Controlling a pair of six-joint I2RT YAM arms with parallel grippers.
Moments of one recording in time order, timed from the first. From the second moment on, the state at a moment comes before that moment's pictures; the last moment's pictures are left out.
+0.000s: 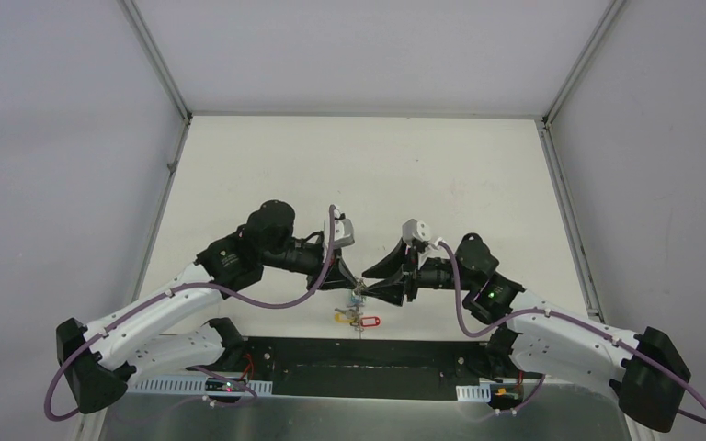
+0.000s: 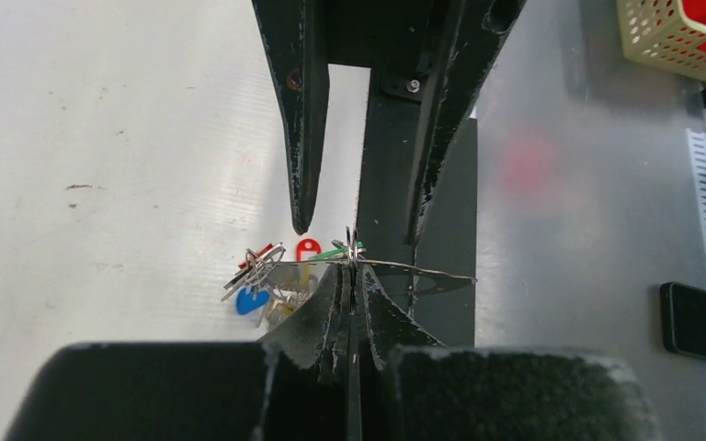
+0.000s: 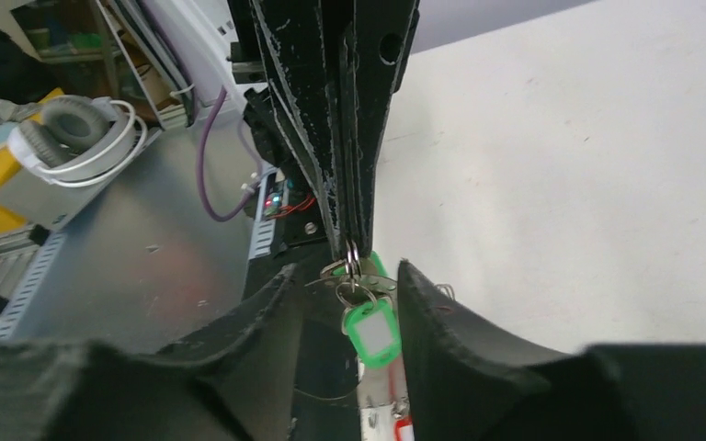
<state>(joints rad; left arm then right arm) -0.86 0.92 0.80 -0.25 0.70 -0.08 0.93 0.87 0.42 0.46 -0.63 0.28</state>
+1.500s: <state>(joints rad) -1.04 1.25 1.36 -1.01 0.33 0.19 0.94 1.10 0.47 0.72 -0.69 0.36</state>
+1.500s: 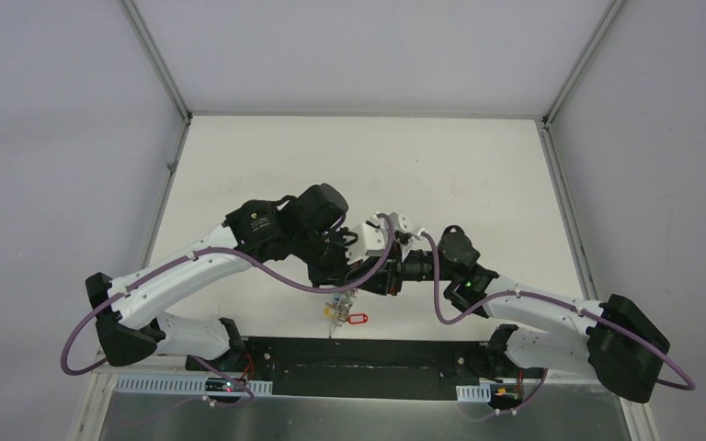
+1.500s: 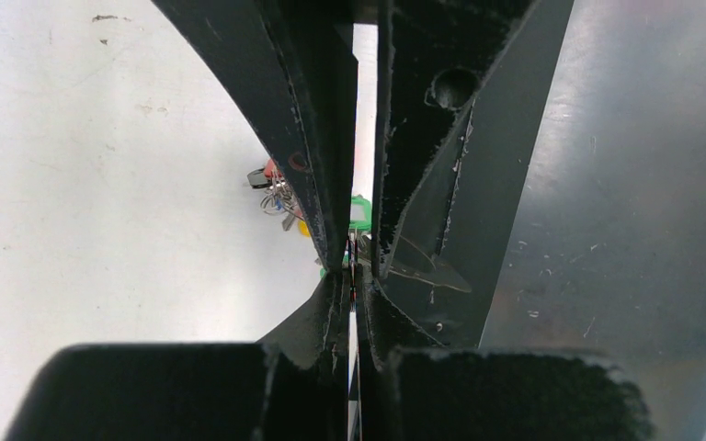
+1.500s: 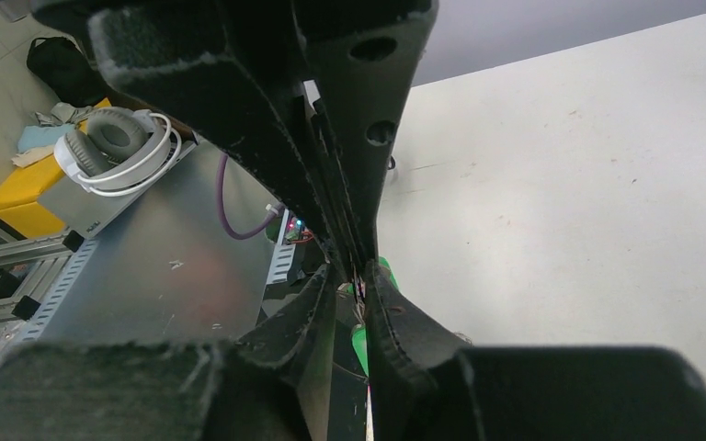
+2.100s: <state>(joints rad) -1.04 1.21 1.34 -0.96 0.33 0.19 0.95 1.06 0.47 0.67 -0.68 0.32</state>
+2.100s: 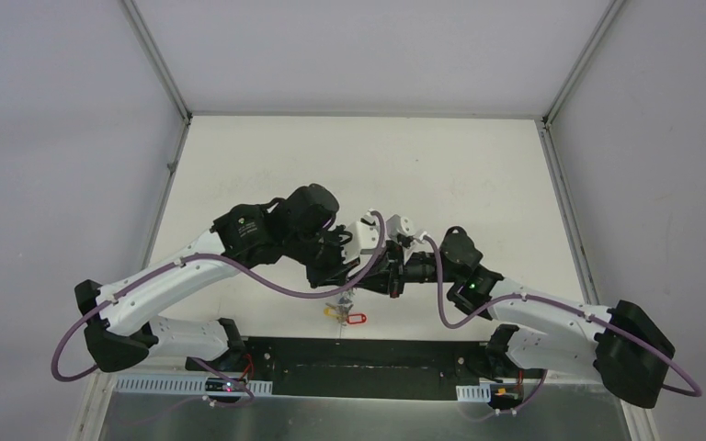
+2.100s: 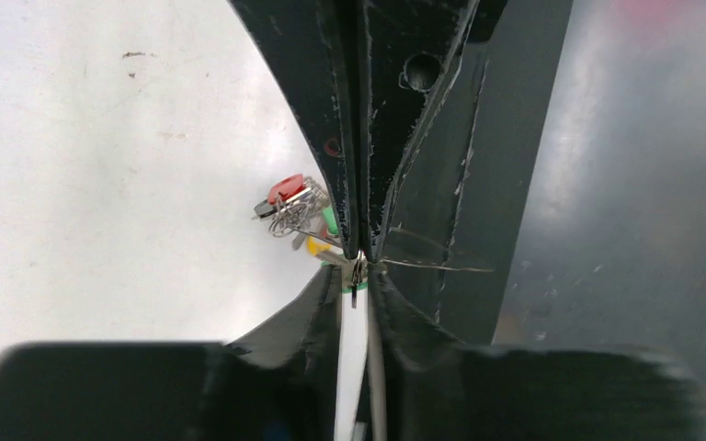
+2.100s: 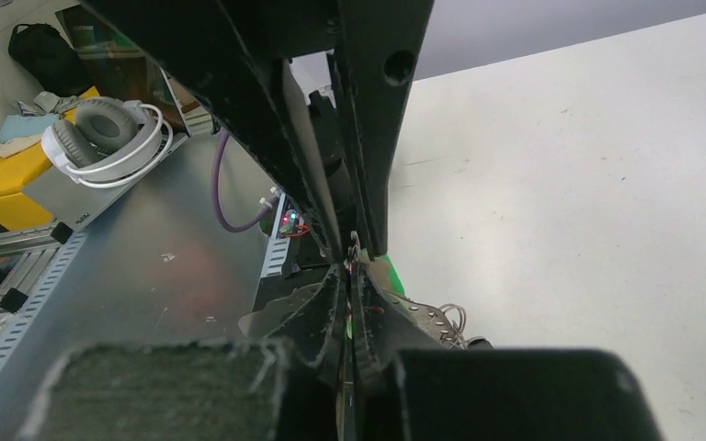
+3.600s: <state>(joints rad) -1.04 0.68 0.69 -0.26 0.37 0.25 0.95 0.99 0.46 0.55 -0.68 0.29</state>
